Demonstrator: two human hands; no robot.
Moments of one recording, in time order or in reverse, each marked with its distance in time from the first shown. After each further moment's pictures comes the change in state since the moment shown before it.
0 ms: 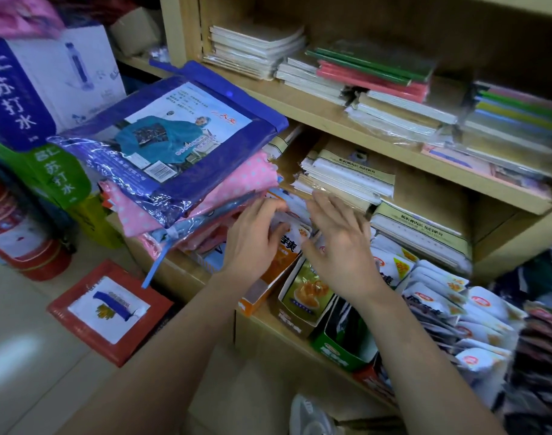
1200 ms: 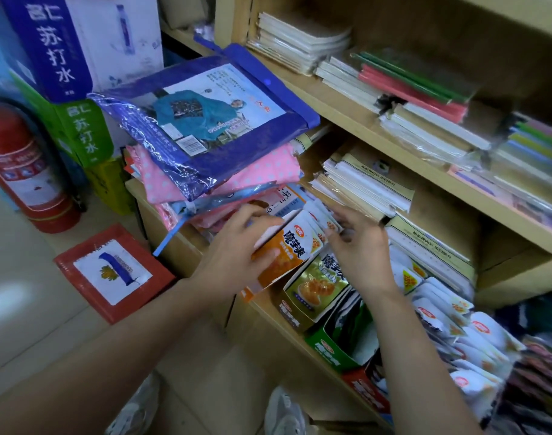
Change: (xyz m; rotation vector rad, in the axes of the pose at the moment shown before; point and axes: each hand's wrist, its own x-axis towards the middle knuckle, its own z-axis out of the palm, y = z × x) left_hand -0.052 -0.011 -0.047 -0.045 -0.160 -0.083; right_hand 0.008 0.012 0.000 0.374 0.089 0.154
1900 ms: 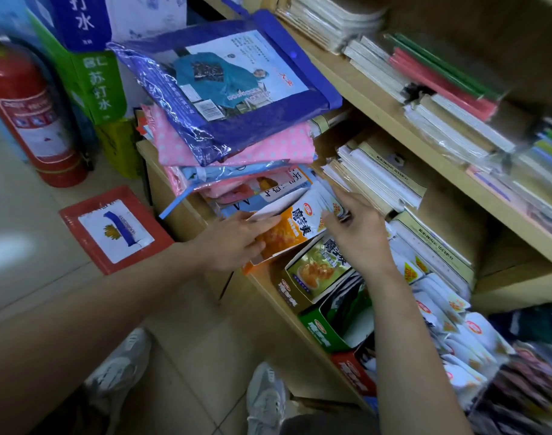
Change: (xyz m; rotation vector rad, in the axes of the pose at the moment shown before) left_hand -0.010 -0.015 -0.005 0.252 -0.625 -0.150; right_hand 0.007 -0.003 0.003 -0.070 -0.168 -0.027
